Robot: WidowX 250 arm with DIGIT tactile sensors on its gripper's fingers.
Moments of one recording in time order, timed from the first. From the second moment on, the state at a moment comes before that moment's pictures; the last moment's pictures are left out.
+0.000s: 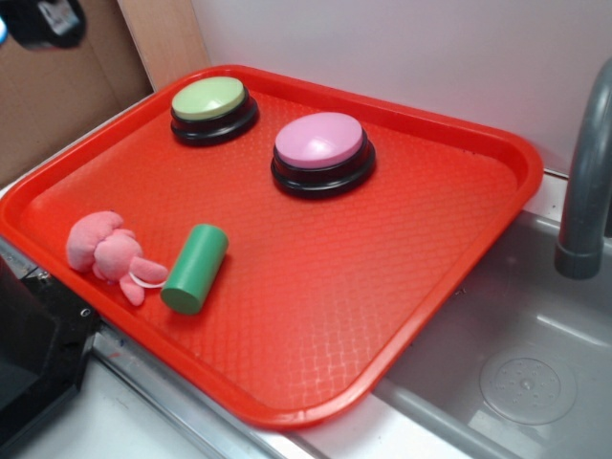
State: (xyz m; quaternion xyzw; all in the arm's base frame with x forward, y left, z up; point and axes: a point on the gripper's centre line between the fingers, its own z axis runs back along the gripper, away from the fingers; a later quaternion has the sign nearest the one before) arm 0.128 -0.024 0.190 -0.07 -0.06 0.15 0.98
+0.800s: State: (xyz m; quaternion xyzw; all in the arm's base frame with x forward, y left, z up) arm 0.150 -0.056 0.061 -0.08 -0.06 0.26 0.96
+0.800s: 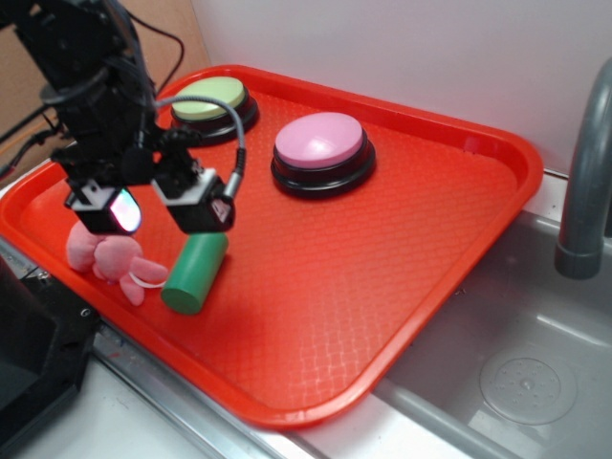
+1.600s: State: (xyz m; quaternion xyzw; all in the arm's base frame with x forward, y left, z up) arm 0.159 -0.062 0.027 -0.07 -0.08 0.25 0.96
